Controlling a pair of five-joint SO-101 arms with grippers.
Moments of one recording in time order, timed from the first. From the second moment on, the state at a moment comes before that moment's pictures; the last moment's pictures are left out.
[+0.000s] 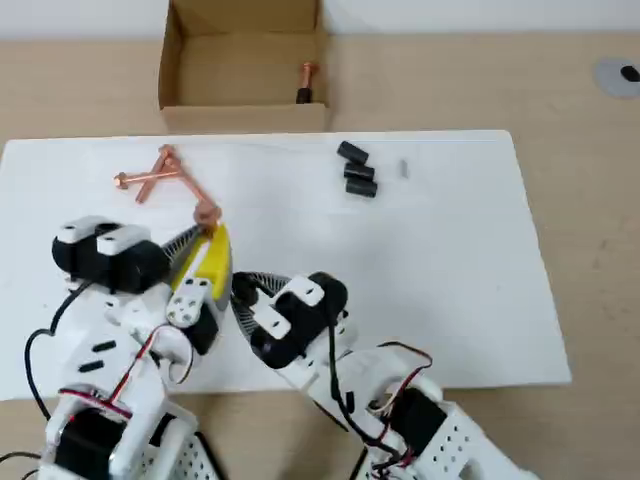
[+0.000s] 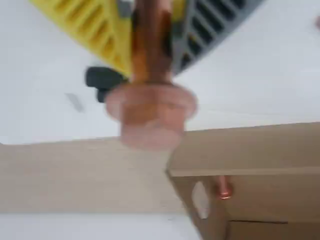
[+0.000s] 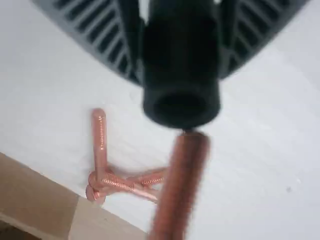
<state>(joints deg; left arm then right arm) 18.4 -104.3 70.5 49.8 3.0 -53.5 -103.3 96.5 27.7 -6.7</state>
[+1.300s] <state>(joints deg) 20.4 -104.3 65.1 47.3 8.9 -53.5 -103.3 96.7 21.2 -7.7</state>
